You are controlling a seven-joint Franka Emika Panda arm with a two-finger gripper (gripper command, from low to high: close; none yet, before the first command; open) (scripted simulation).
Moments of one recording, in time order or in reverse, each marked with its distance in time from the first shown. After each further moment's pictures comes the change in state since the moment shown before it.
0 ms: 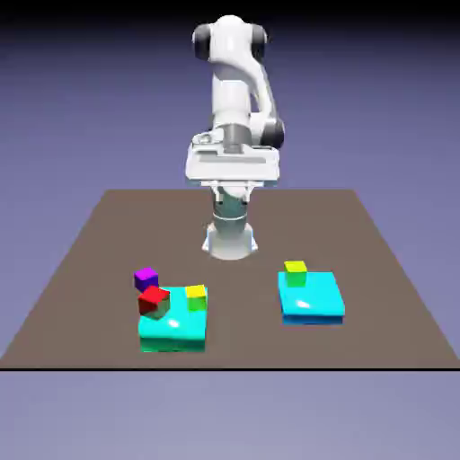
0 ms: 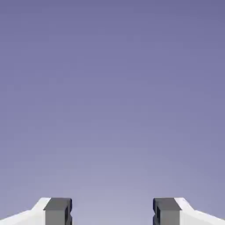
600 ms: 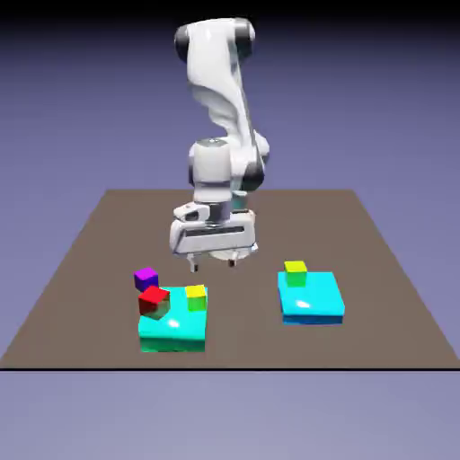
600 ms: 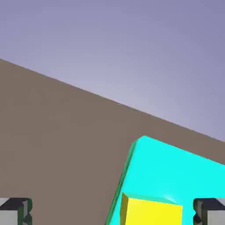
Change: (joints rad) arm 0.406 0.387 -0.652 0.034 -0.268 -0.274 -0.306
